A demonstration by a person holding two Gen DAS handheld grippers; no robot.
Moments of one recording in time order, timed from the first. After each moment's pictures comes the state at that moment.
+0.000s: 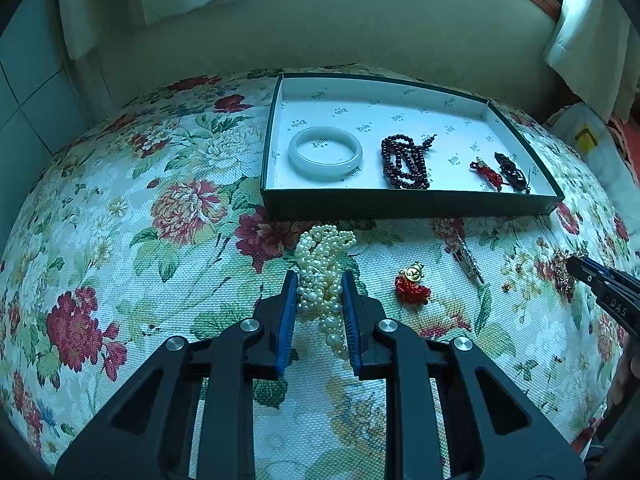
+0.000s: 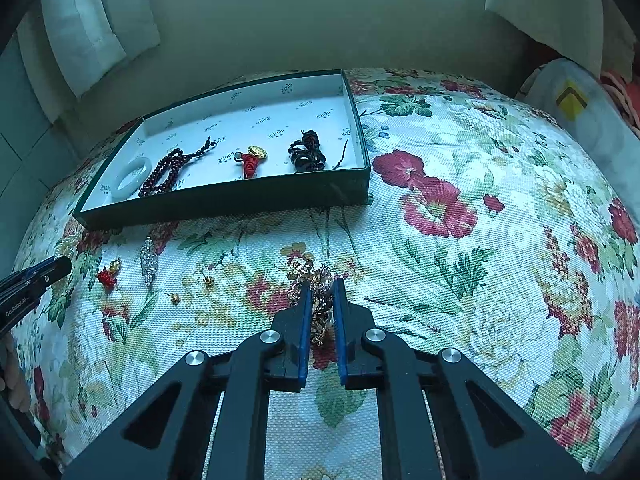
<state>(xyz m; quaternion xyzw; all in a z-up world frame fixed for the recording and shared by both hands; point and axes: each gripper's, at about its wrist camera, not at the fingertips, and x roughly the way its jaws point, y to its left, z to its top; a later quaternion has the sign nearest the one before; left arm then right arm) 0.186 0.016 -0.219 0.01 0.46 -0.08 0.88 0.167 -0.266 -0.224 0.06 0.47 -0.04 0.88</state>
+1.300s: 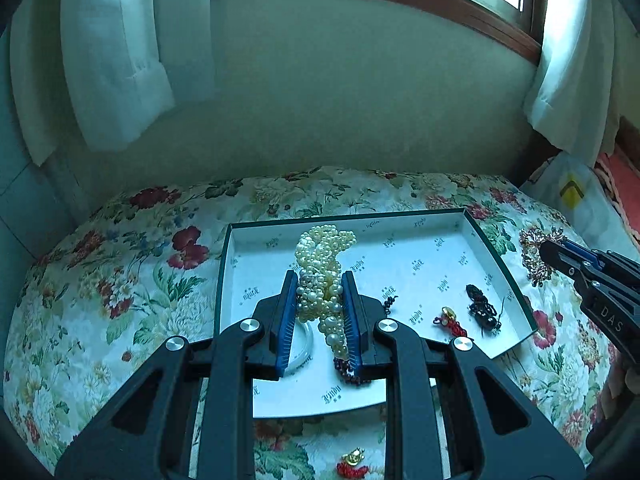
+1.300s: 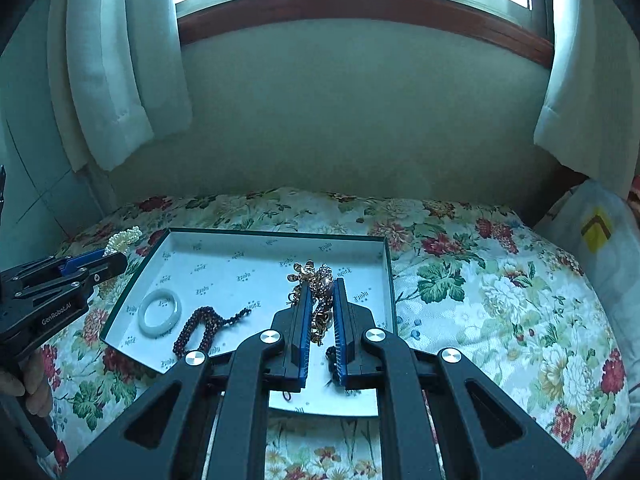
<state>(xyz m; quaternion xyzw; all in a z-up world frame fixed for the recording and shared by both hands) 0.290 -0.039 -0.142 0.02 0.37 -0.12 0.92 0.268 -0.246 -0.142 0.01 0.36 0.00 0.93</state>
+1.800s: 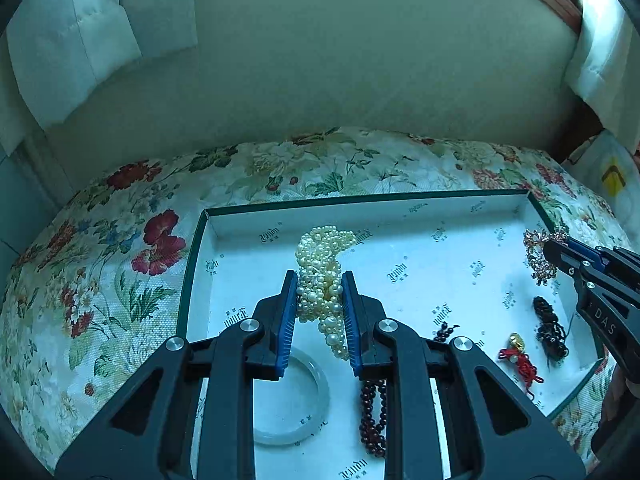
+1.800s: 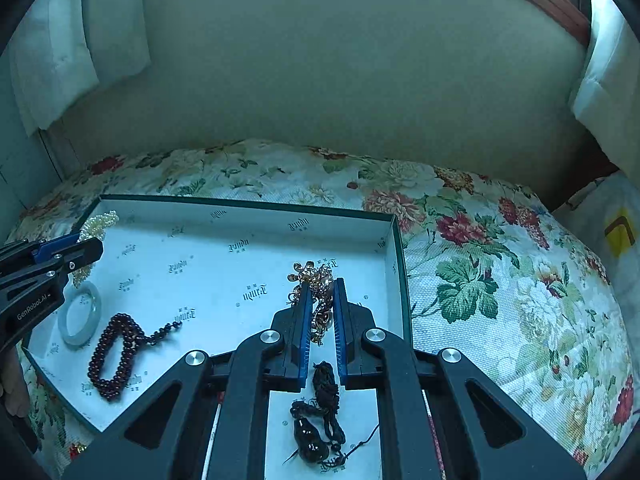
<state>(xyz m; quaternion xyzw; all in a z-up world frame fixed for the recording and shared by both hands) 0.368 -0.054 -0.210 0.04 0.43 -0.09 0.90 0.351 -0.250 -0.217 -0.03 0.43 -0.02 0.90</state>
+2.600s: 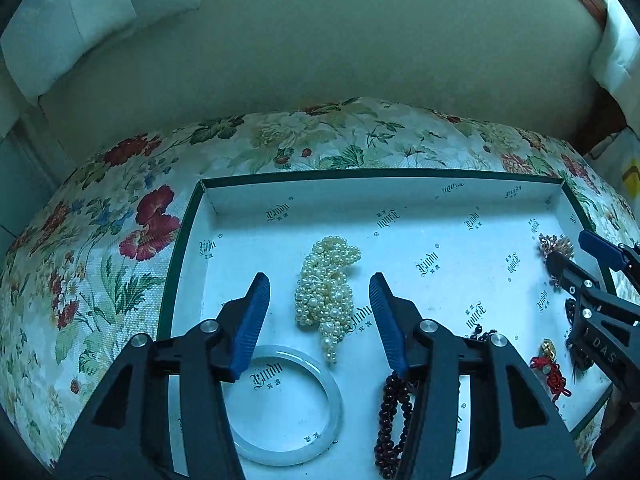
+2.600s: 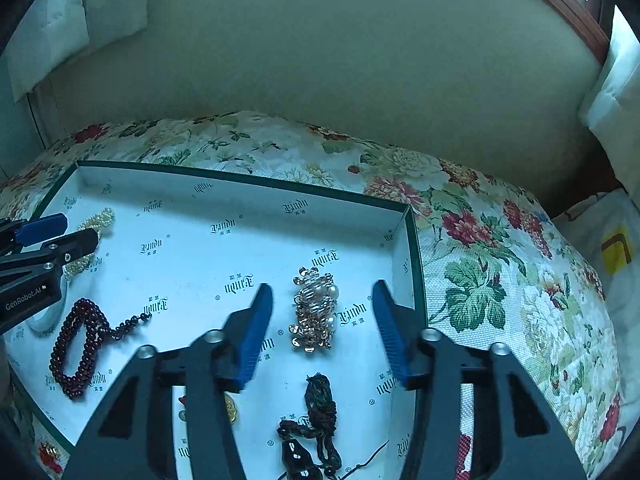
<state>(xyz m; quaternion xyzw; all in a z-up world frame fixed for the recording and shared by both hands) 0.386 -0.054 -0.232 0.04 0.46 -0.07 0.88 0.367 -0.242 -0.238 -0.07 0.44 -0.03 0.89</state>
